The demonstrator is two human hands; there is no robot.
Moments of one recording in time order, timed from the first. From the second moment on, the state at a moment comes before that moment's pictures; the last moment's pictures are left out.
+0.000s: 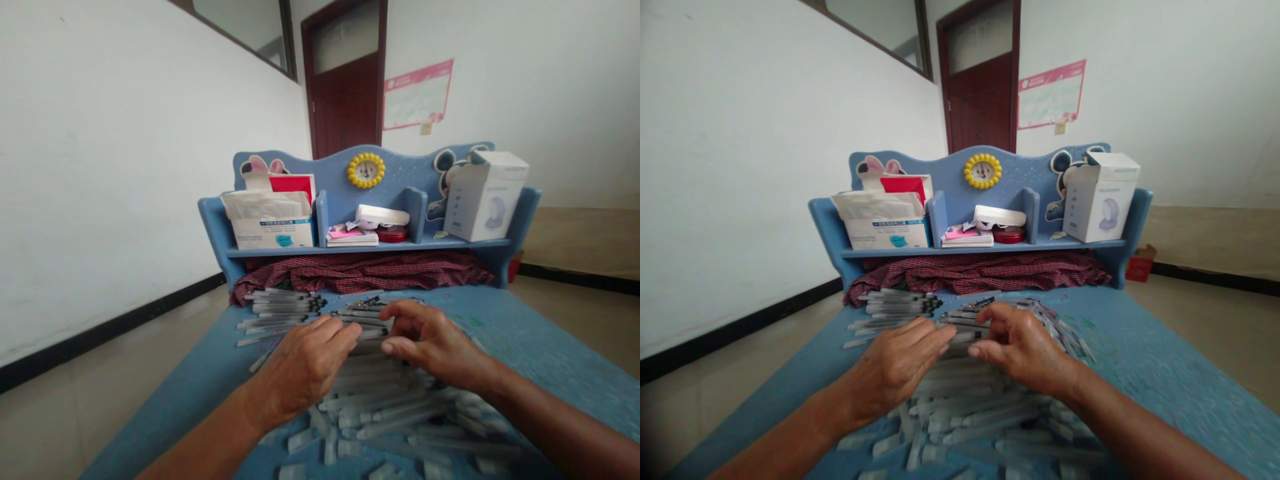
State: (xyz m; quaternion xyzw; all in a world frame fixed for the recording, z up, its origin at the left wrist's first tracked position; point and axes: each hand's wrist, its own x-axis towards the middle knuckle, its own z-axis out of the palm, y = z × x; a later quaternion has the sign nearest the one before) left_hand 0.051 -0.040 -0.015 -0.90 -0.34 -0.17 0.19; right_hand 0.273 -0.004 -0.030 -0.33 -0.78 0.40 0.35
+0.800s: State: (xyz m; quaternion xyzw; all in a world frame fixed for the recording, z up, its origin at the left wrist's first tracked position) left_hand 0.053 -0.037 -0.016 -0.90 -0.33 -0.19 0.18; right_hand 0.270 -0.003 -0.027 -0.36 -0.80 0.36 0.31
